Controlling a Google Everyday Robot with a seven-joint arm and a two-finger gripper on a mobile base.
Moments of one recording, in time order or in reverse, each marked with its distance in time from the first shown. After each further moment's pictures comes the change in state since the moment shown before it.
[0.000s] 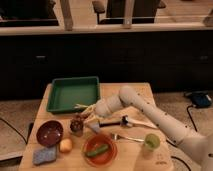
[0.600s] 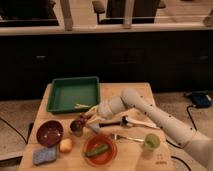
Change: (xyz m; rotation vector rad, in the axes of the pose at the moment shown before) arm 0.017 0.003 -0.013 0.055 0.061 0.048
